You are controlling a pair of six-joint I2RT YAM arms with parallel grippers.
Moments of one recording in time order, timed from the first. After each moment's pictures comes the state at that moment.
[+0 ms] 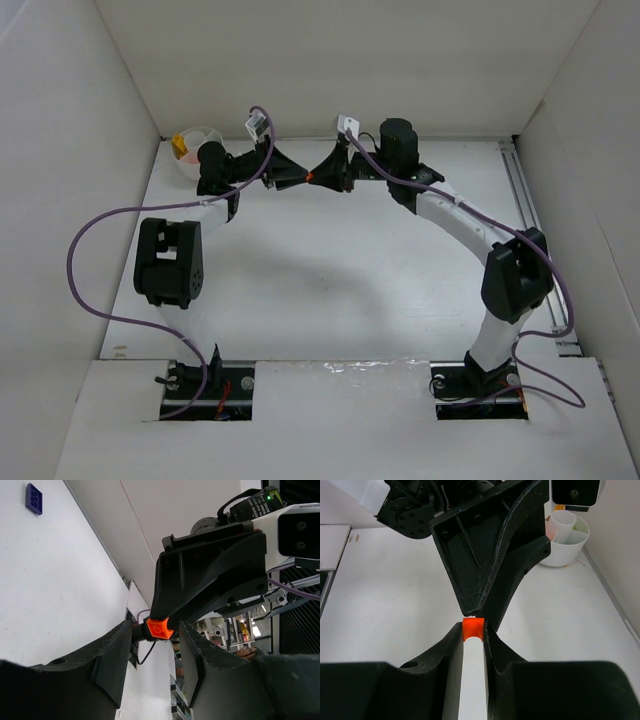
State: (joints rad) left arm -0.13 1.85 1.18 0.99 1.27 -1.51; right arm 0.52 1.79 1.52 0.12 -0.89 -0.20
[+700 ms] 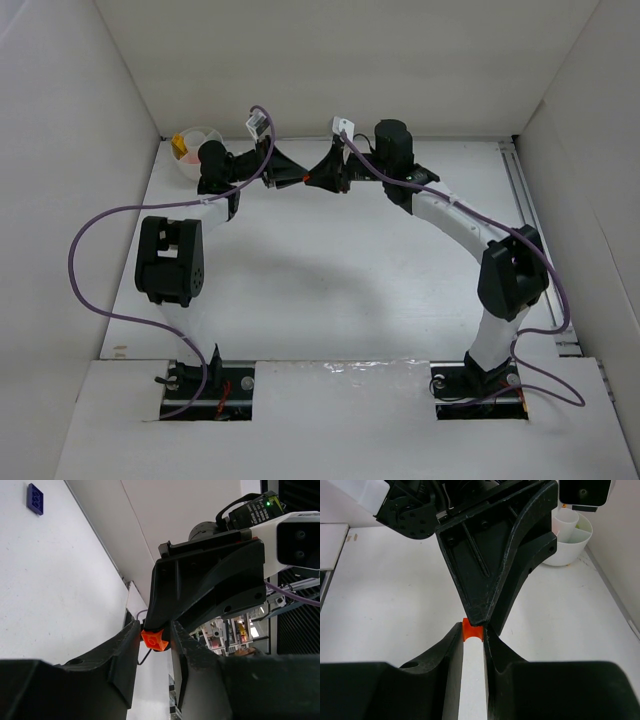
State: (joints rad) left arm -0.13 1.87 1.20 0.99 1.27 -1.51; right arm 0.54 1.81 1.54 0.12 -0.87 -0.20
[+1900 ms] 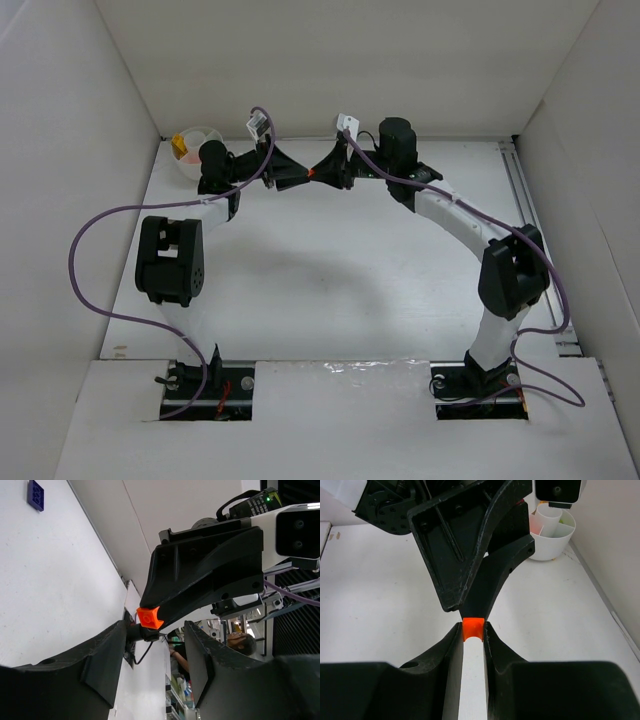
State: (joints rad) left arm -0.13 1.87 1.20 0.97 1.27 -1.51; right arm 0.51 1.82 1.54 0.12 -0.85 -0.22
